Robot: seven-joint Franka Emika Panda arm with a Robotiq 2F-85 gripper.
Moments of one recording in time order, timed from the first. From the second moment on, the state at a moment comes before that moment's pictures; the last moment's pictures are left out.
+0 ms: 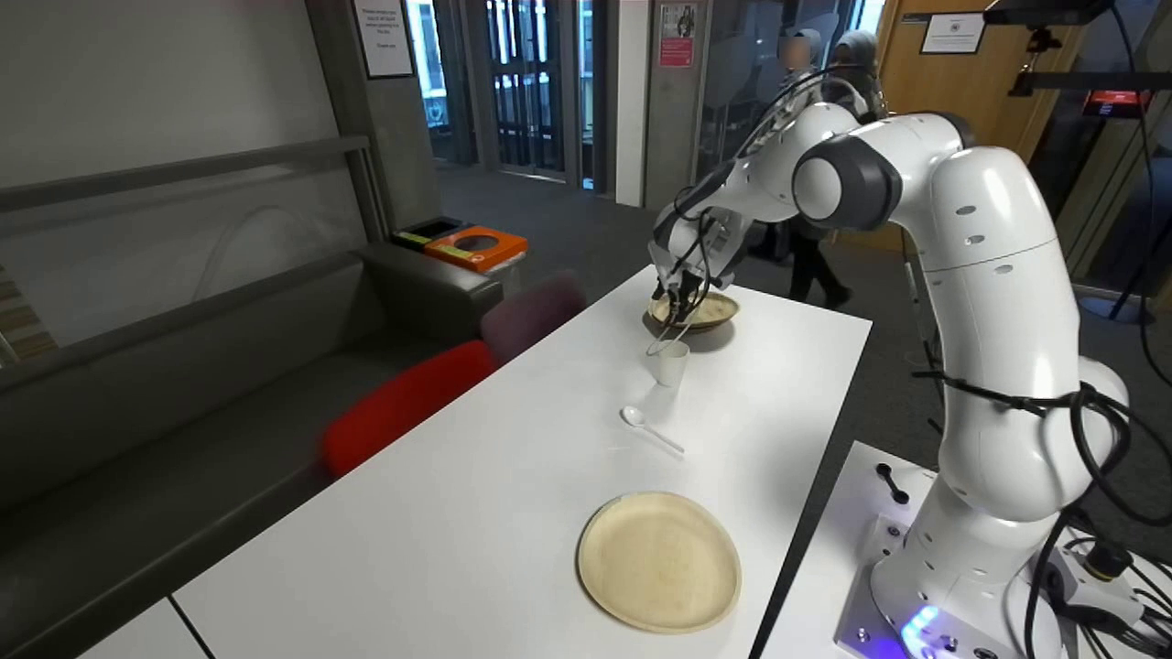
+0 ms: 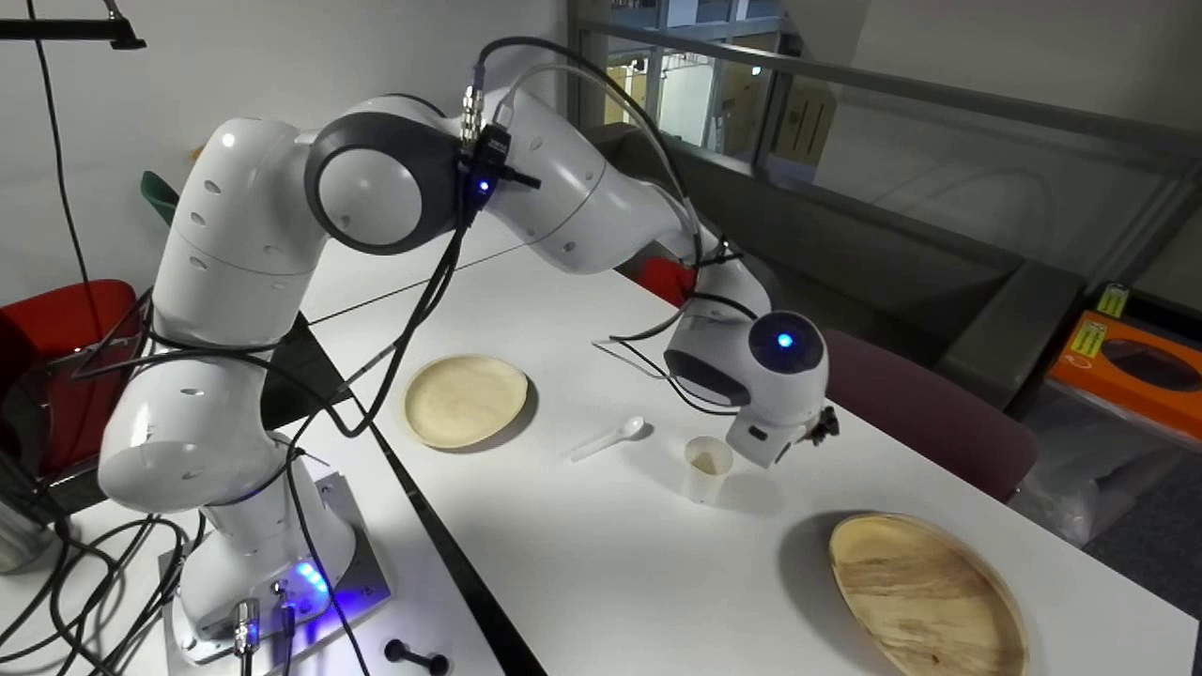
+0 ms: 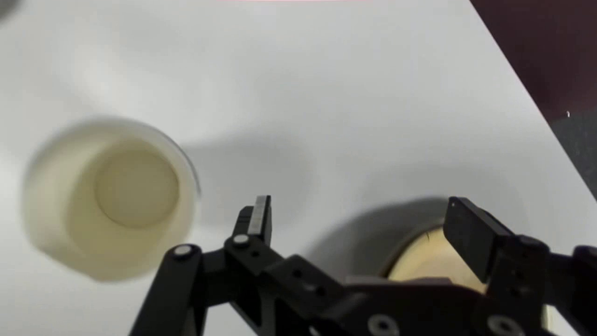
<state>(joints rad) -0.29 0.57 -0.23 -1.83 0.90 2.66 0.99</state>
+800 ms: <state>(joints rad) -0.02 0.31 -0.03 -2.14 0.84 2.38 0.96</state>
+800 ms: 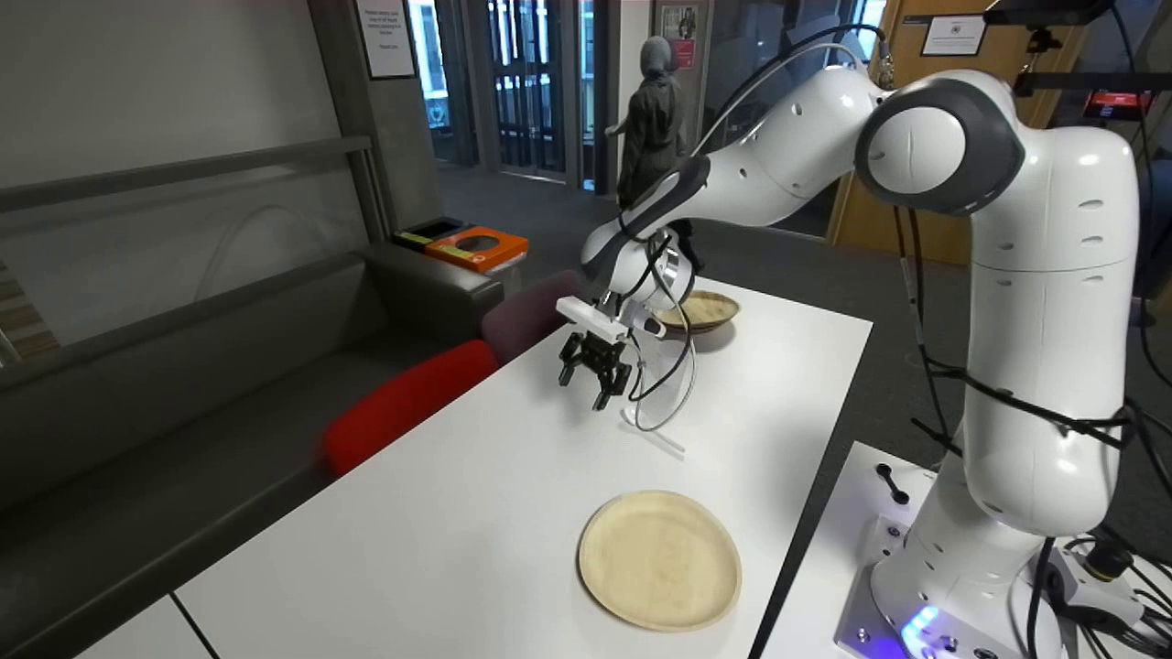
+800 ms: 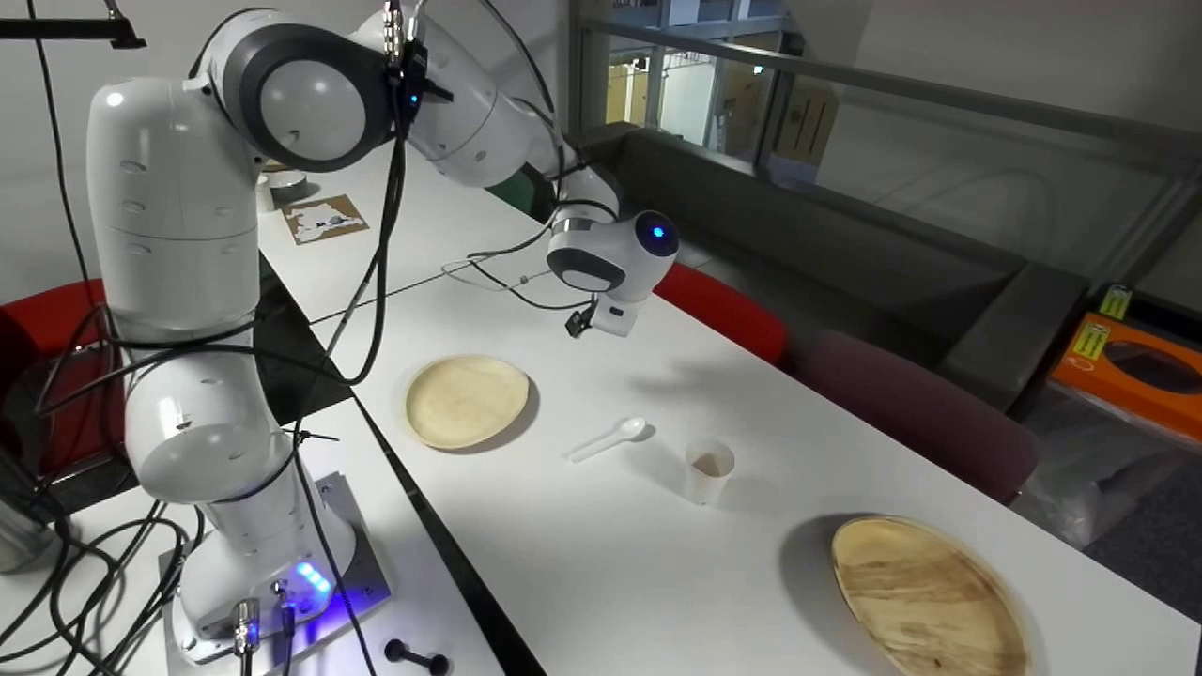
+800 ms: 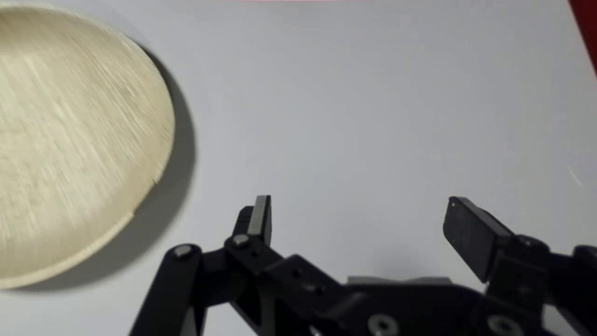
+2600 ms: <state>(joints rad) 0.00 0.30 -0.03 -2.37 0.74 2.17 1.15</state>
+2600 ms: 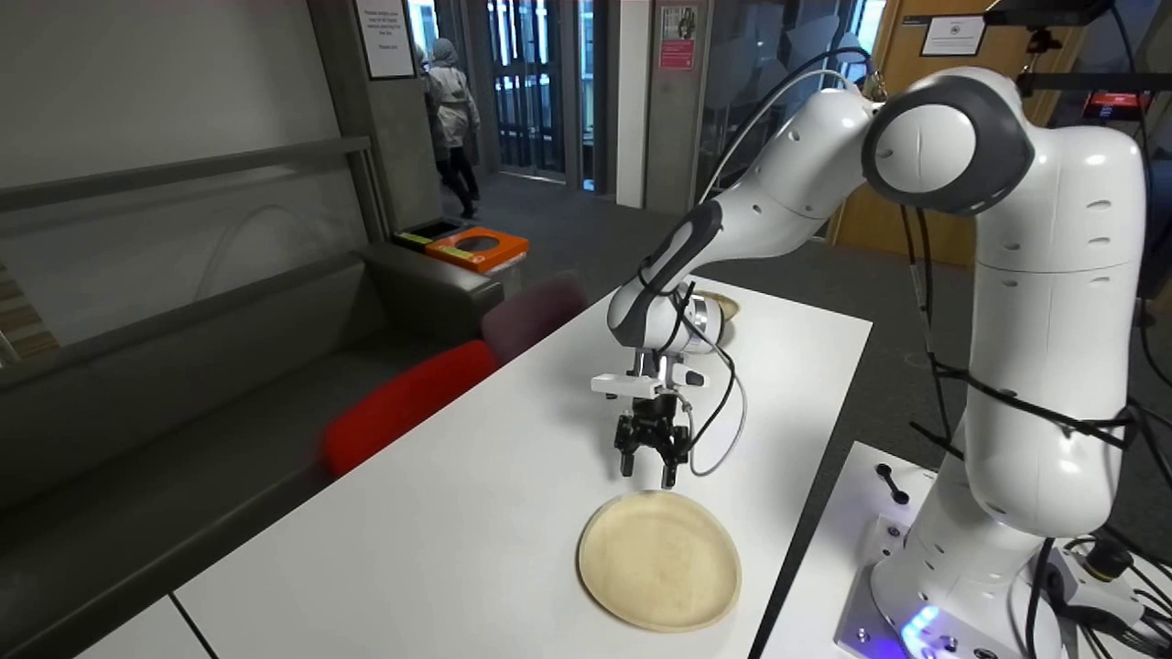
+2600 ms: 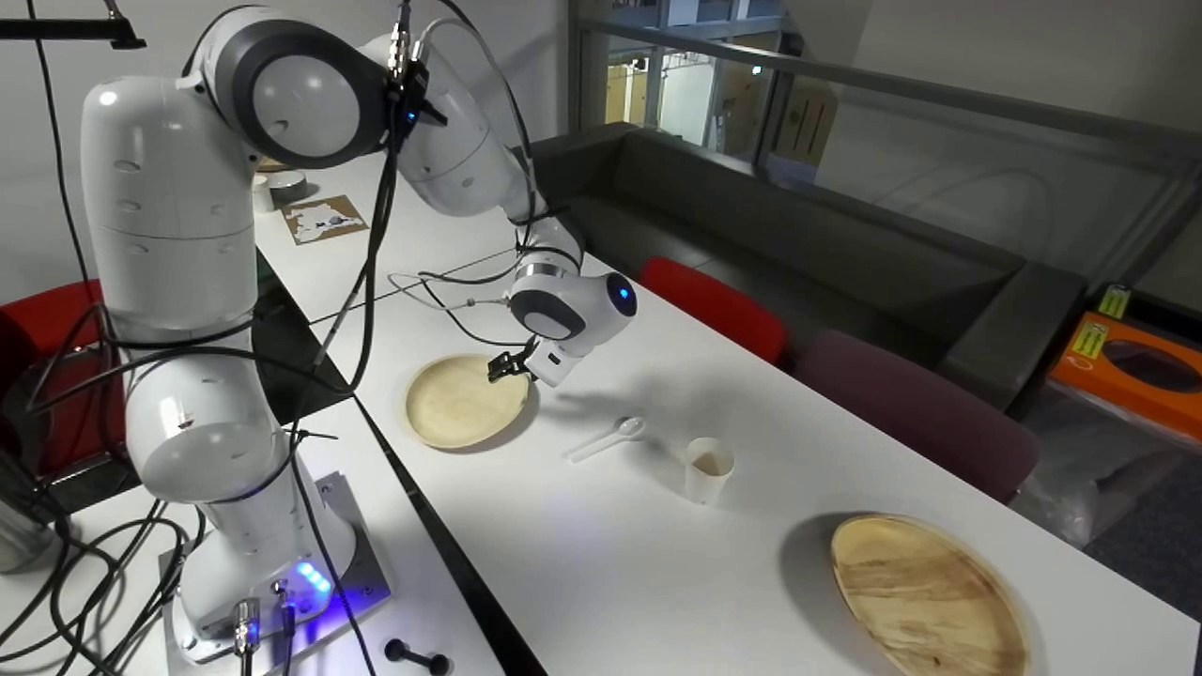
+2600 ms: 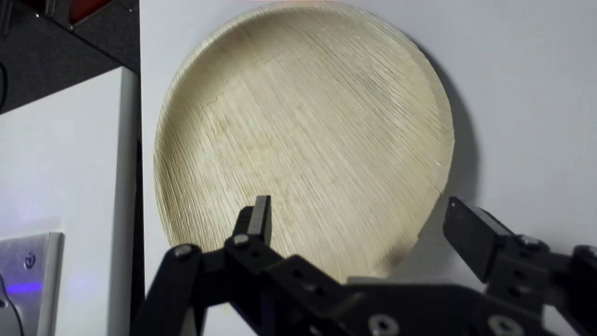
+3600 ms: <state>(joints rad) 0.00 0.41 -0.03 -2.41 0.85 2.33 1.13</state>
